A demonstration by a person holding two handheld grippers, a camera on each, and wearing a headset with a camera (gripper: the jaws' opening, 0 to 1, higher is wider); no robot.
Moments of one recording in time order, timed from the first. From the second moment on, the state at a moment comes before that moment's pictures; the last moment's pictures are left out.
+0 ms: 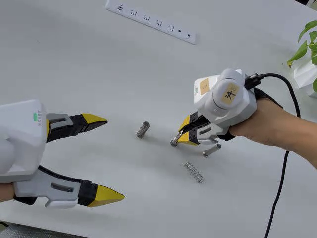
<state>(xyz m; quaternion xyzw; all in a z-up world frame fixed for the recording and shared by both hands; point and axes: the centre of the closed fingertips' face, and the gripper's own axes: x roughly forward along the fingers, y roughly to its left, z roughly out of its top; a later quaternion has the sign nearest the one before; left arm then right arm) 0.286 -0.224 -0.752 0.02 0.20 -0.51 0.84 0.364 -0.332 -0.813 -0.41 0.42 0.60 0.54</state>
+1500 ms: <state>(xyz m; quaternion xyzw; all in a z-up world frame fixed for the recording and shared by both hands) 0.286 -0.221 -0.745 0.04 0.21 -0.51 0.83 0.361 -0.327 -0.788 -0.36 0.40 0.59 0.60</state>
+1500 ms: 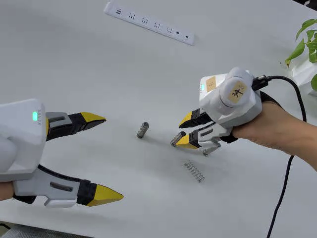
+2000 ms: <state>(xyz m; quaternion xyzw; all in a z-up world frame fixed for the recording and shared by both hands) 0.280 -0.220 -0.738 0.07 0.21 -0.51 0.83 0.345 -0.345 -0.740 -0.28 0.36 0.58 0.68</state>
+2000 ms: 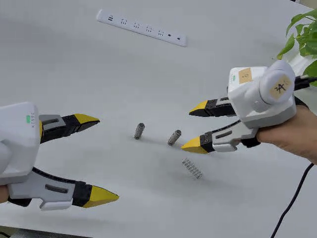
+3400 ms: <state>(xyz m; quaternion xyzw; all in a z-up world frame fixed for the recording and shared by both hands) 0.285 -0.330 -0.744 0.27 0.24 -0.60 0.72 0.280 -0.457 -0.738 -0.15 0.31 0.50 0.79</state>
